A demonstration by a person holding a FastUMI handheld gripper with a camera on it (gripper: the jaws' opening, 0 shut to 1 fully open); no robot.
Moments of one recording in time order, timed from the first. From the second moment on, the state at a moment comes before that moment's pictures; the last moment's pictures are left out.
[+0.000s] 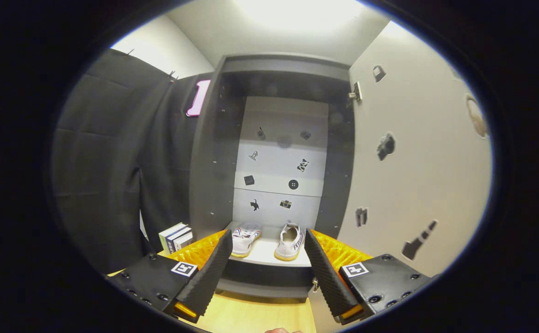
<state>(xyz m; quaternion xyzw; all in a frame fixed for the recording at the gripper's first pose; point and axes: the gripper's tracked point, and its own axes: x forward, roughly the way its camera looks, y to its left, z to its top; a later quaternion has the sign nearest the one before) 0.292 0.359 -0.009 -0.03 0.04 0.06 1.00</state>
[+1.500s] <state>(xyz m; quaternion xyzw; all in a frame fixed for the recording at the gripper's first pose) 0.184 0.031 -0.007 0.03 0.02 0.02 1.00</state>
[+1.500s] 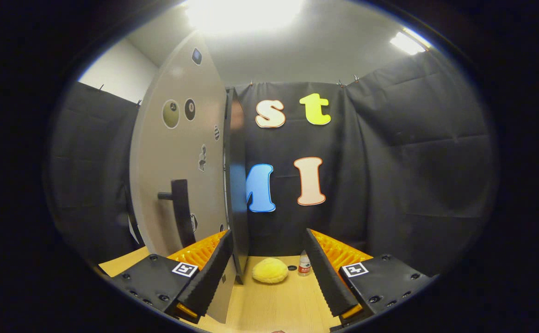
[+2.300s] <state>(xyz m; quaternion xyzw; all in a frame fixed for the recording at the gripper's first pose) 0.207 0.078 -0.011 0.08 0.05 0.01 1.00</state>
